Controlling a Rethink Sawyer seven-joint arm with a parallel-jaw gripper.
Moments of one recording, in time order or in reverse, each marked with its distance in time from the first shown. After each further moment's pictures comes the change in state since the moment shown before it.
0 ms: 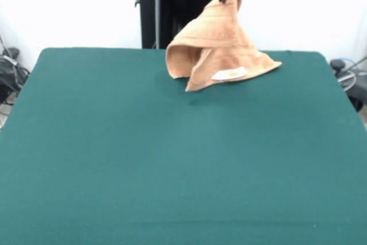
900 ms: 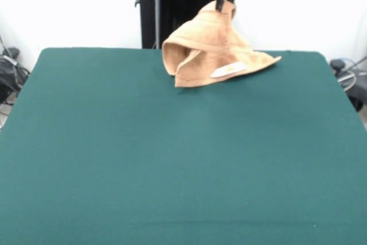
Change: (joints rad) arm -0.018 0.096 0.001 0.006 0.001 -0.002 0.000
